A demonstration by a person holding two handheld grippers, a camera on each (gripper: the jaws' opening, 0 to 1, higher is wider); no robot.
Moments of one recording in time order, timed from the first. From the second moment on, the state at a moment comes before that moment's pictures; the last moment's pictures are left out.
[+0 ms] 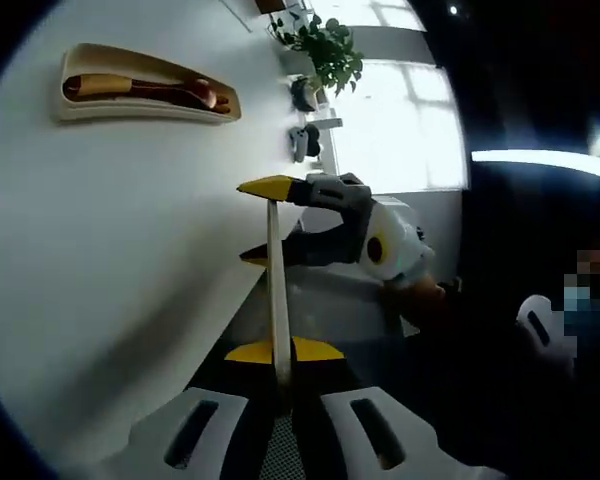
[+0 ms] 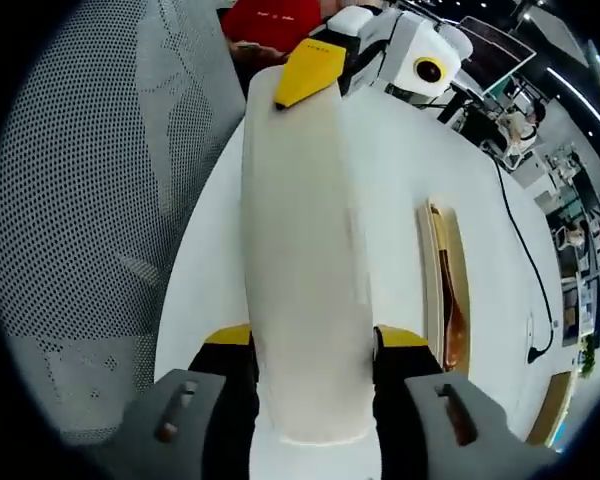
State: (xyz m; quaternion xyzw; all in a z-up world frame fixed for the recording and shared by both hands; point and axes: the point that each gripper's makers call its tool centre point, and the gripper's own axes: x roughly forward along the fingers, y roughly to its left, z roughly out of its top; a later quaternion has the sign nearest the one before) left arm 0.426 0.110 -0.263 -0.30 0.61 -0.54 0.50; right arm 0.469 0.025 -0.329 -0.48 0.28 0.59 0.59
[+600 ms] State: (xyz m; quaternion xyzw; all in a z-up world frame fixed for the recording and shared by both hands) left arm 0.446 0.111 -0.258 -0.36 0.58 -0.52 0.51; right arm 0.476 0.036 -0.312 -0.48 0.27 0.59 0.59
